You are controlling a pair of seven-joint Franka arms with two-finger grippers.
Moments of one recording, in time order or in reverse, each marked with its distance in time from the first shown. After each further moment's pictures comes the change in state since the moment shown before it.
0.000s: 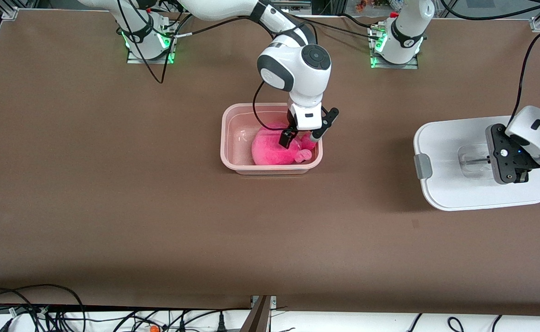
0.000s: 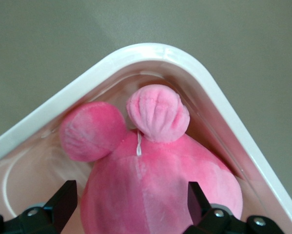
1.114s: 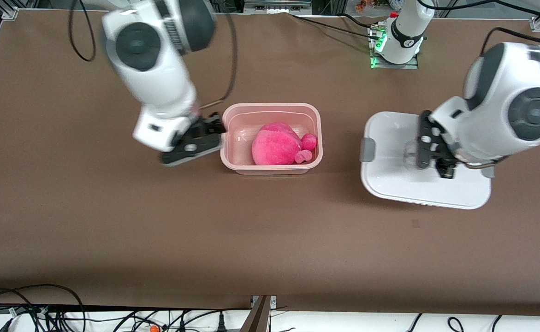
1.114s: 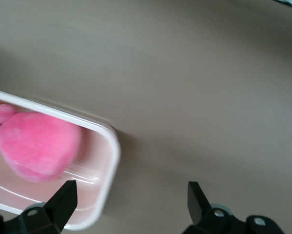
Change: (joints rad) left arm -0.239 0.016 -0.062 -0.001 -0.001 0.000 -0.035; right arm -0.246 -0.449 -0.314 -0.159 0.300 -0.303 0.030
